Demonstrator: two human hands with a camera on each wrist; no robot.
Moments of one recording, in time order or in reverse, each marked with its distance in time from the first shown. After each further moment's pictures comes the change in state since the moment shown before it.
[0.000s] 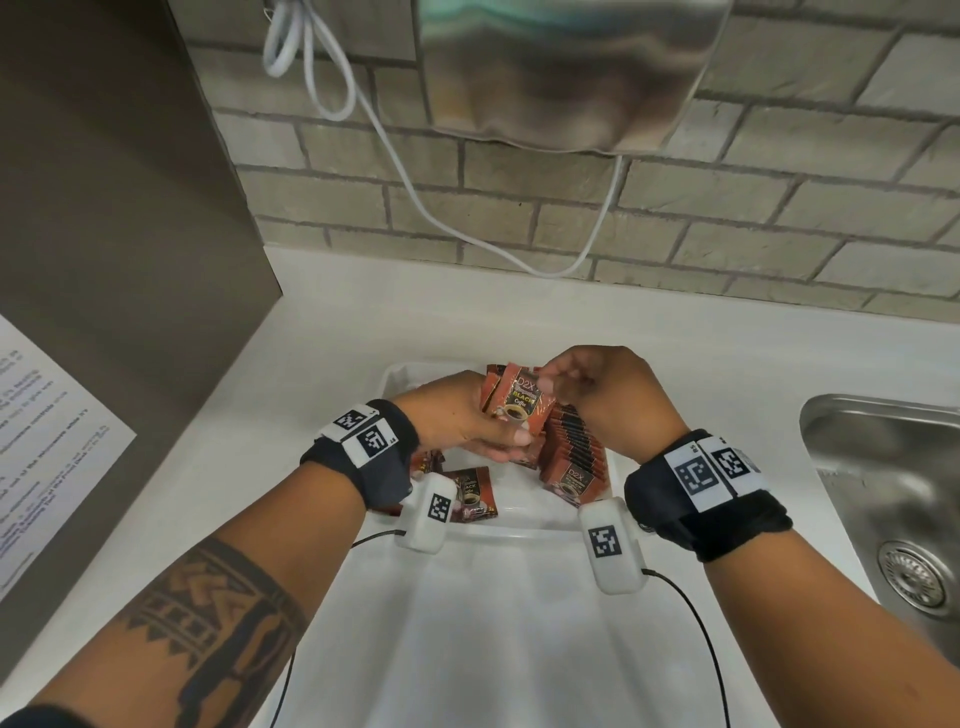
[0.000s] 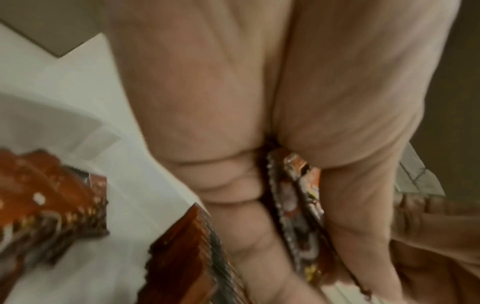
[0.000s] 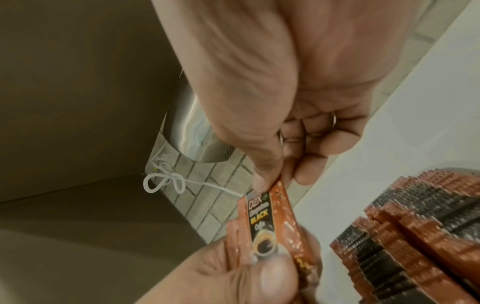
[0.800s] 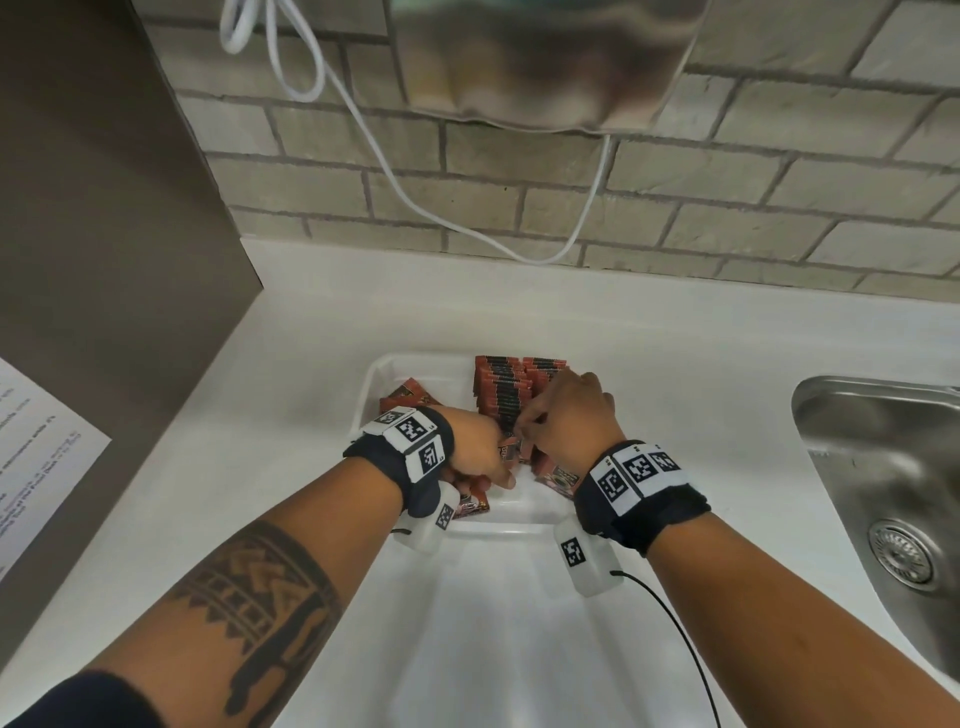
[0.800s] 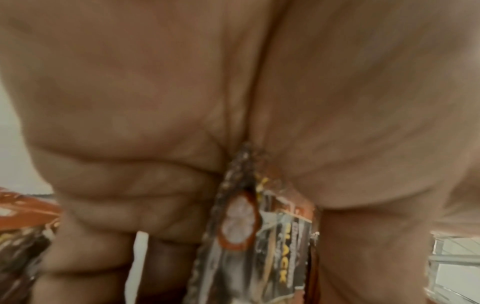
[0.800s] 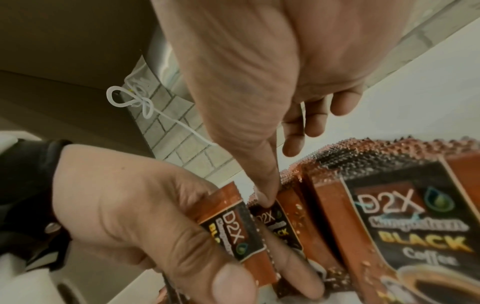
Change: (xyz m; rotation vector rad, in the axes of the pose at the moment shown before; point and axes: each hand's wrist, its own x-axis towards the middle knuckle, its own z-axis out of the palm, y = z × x) left_hand 0.043 -0.017 0.021 0.895 -0.127 -0.476; right_hand 0.006 0.029 0.046 -0.568 -0.134 0.117
